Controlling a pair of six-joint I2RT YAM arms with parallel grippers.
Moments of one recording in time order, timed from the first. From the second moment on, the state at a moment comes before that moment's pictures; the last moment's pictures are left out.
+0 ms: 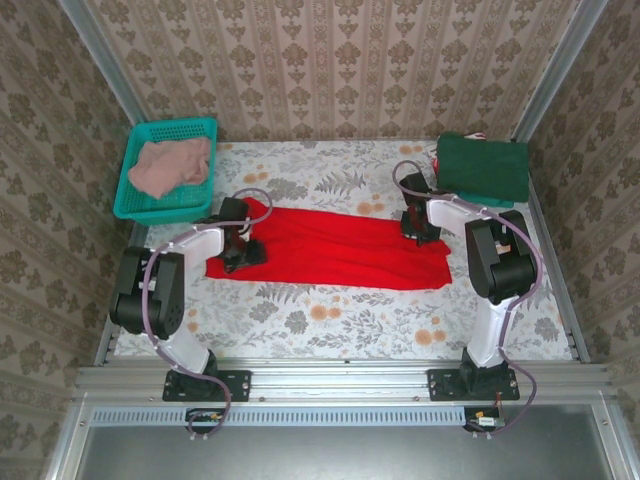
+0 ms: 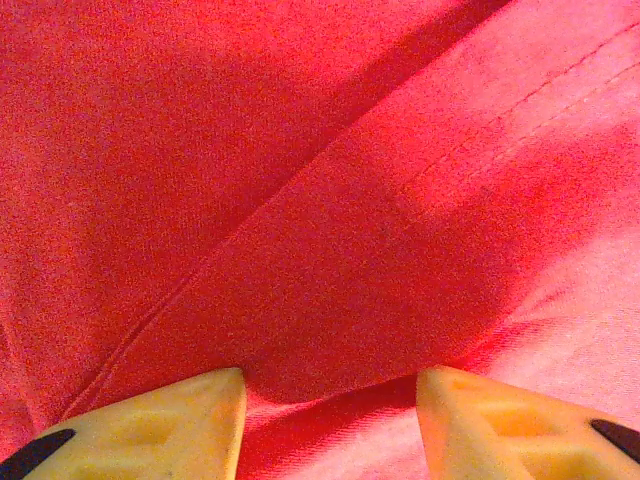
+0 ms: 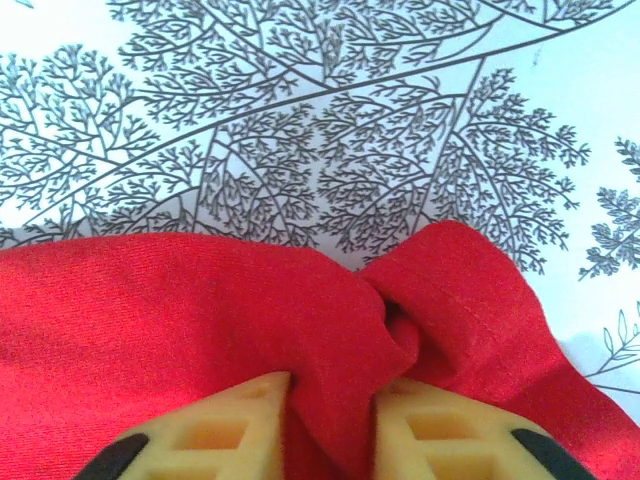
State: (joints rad) left arm -0.27 1.65 0.93 -0.55 0.11 -0.36; right arm 0.21 1.93 1.26 -0.62 0.21 0.51
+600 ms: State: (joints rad) left arm -0.25 1.66 0.93 -0.55 0.11 -0.34; right arm 0.16 1.93 1.39 -0.74 0.22 0.40
